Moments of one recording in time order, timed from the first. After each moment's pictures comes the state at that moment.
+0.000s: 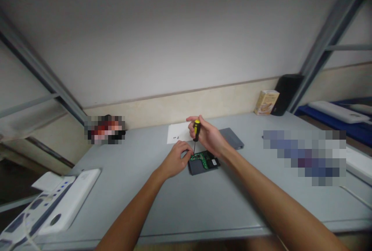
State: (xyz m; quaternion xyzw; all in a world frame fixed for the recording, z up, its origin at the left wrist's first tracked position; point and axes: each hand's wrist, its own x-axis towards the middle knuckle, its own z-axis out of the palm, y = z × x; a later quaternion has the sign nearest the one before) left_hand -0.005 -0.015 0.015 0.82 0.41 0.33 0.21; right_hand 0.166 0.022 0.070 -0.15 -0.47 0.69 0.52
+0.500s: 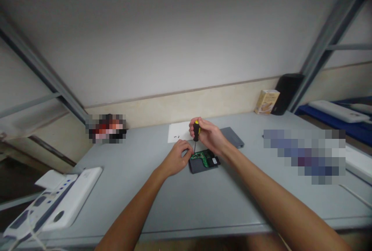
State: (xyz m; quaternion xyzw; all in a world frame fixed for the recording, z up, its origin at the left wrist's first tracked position) left_hand -0.005 -0.015 0.013 0.82 0.41 0.33 0.21; right_hand 0.171 0.022 0.070 -0.14 -0.46 0.72 0.50
